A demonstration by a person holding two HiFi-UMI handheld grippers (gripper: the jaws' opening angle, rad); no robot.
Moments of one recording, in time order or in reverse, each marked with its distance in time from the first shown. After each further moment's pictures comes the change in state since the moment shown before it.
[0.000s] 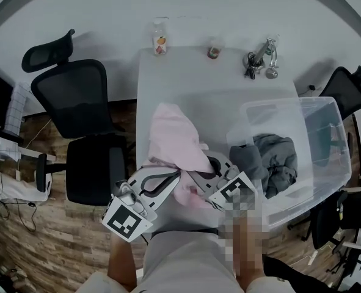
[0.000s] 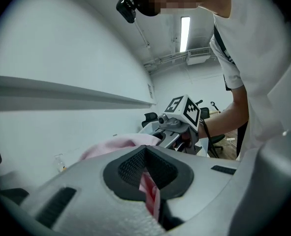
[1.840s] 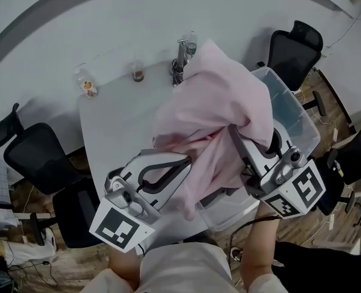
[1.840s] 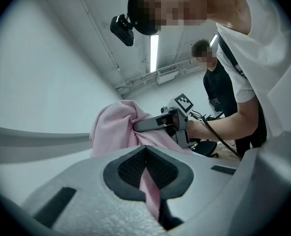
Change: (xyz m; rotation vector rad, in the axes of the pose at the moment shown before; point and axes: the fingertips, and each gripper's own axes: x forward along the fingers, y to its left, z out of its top) left arm 0.189 -0.068 0.205 0.246 -0.286 -0.249; right arm -0.349 -0.155 0.137 -0.022 -0.531 -0.505
